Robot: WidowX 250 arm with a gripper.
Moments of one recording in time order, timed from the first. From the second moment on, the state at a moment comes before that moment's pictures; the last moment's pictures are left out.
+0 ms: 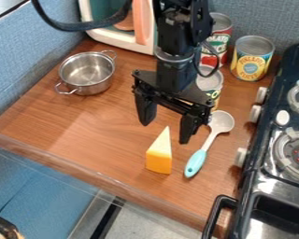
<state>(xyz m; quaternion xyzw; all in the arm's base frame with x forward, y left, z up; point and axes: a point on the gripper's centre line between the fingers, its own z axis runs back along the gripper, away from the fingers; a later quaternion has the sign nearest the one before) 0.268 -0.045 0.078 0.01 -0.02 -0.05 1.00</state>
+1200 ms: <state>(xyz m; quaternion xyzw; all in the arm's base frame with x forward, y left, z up) 0.357 0.120 0.048 0.05 0.01 -0.02 1.00</state>
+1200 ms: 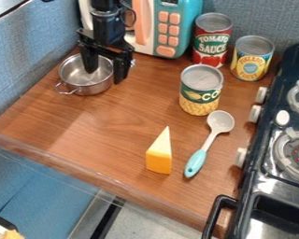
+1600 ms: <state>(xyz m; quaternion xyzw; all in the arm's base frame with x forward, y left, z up) 0.374 0.127 0.012 0.04 0.03 0.00 1.00</state>
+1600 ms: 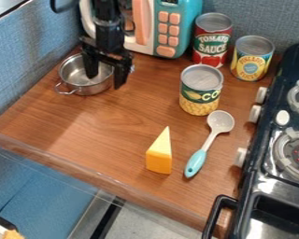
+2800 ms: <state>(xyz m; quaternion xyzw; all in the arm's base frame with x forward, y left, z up) 0.332 0.109 0.056 0.04 -0.02 0.00 1.00</state>
